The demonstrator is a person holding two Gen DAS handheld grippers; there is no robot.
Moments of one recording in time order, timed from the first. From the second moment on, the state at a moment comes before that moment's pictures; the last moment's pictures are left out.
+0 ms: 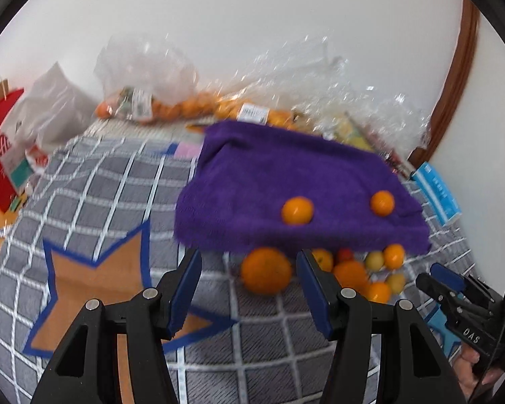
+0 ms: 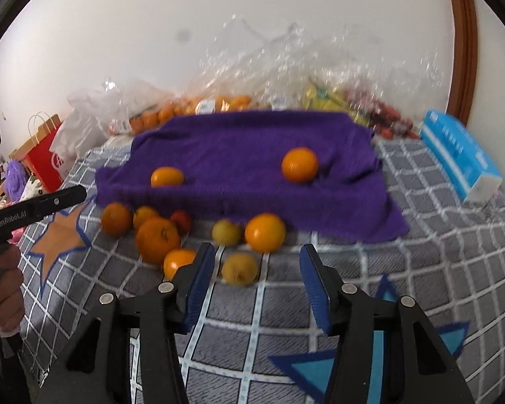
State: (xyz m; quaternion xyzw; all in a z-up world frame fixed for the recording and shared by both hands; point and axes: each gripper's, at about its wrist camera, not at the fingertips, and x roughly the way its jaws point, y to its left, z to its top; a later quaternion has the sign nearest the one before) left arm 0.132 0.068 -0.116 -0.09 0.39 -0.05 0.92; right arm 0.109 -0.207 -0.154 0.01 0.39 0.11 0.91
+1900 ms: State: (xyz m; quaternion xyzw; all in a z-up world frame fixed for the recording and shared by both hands) left arm 0.130 0.044 -0.138 -0.10 0.32 -0.11 0.94; right arm 0.080 -0.223 -0.156 0.04 0.31 0.14 0.94
